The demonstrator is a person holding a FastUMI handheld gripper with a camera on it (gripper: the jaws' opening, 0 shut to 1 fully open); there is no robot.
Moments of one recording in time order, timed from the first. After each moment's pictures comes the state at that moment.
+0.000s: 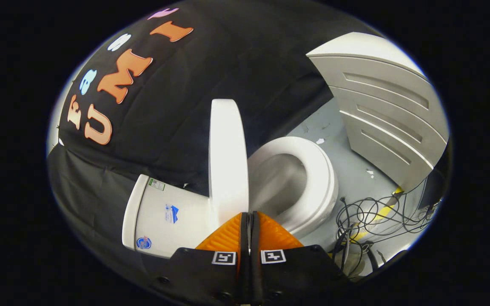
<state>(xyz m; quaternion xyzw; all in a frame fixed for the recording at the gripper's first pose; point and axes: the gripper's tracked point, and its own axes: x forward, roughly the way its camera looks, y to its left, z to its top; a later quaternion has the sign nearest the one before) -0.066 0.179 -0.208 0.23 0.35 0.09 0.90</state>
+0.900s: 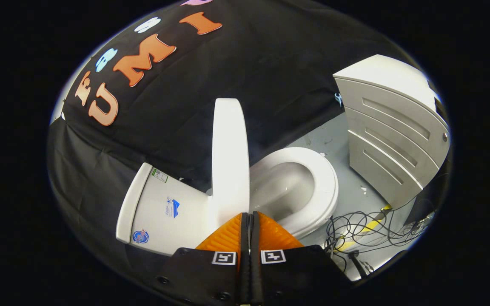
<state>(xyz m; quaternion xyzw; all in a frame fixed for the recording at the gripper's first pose) -0.078 0.227 -0.175 0.15 0.34 0.09 0.92</state>
